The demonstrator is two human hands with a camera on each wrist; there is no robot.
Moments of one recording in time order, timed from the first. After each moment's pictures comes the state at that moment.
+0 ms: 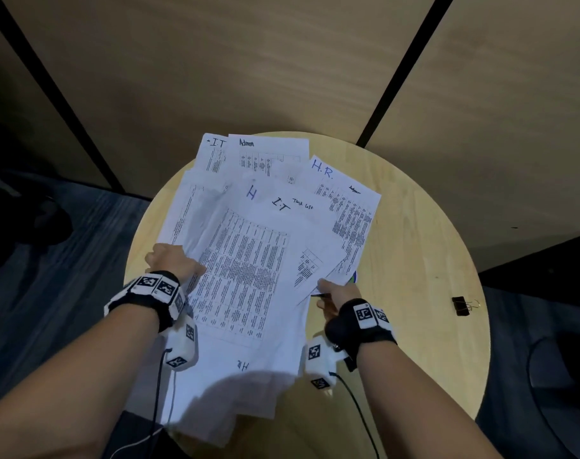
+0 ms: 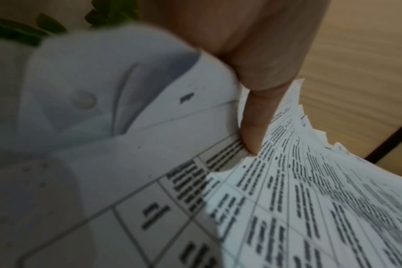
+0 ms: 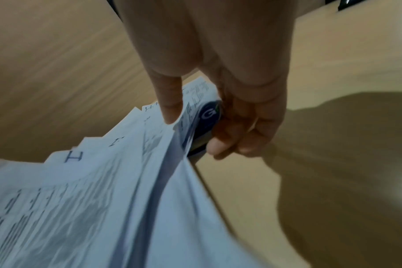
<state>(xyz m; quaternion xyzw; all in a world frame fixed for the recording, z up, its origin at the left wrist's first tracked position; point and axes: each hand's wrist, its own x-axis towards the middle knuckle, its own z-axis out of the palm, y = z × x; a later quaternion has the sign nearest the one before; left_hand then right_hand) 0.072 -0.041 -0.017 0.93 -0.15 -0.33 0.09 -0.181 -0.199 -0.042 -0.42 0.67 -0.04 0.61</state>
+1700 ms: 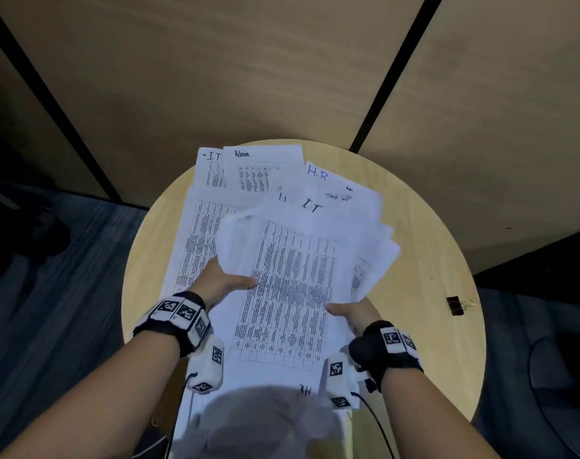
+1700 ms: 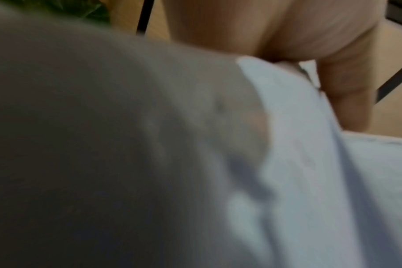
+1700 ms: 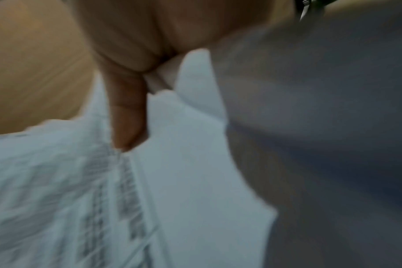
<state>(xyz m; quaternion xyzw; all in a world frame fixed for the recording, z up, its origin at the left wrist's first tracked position) 0.009 -0.052 0.001 0.71 -0.15 -0.52 0.45 -0.220 -0.193 -0.009 -0.50 0.62 -0.01 0.61</state>
